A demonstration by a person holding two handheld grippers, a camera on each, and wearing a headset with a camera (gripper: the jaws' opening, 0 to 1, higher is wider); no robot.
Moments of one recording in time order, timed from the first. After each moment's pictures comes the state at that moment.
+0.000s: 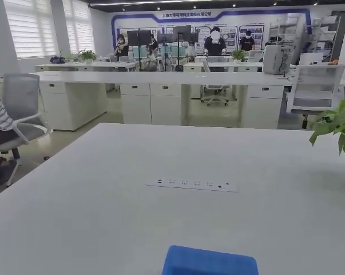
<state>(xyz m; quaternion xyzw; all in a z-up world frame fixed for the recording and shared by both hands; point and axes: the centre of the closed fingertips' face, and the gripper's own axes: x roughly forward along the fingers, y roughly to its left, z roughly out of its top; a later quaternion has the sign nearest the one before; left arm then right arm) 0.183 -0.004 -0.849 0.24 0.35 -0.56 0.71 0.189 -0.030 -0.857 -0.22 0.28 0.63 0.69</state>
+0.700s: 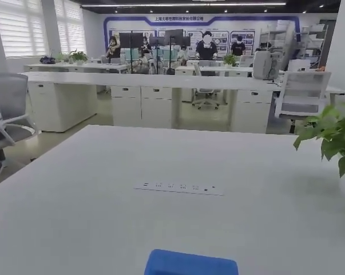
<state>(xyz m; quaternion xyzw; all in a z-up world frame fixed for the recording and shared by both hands) 0.188 0.006 -0.879 0.27 0.39 -0.55 0.69 0.212 -0.147 -0.780 -0.09 0.25 0.47 0.84</state>
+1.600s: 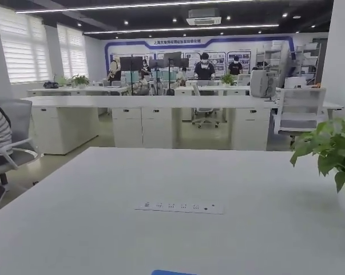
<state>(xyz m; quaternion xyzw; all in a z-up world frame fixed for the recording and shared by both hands) 0.184 0.033 -0.857 0.26 0.39 -0.49 0.74 0.223 -0.175 -0.763 -0.03 0.20 0.40 0.90</state>
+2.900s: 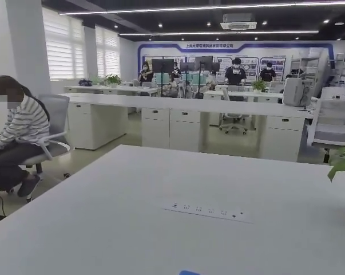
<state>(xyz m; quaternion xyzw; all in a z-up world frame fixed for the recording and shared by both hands) 0.215 0.108 -0.702 -0.09 0.09 -0.22 0.97 0.236 -0.167 -0.746 -0.01 0.17 0.37 0.91</state>
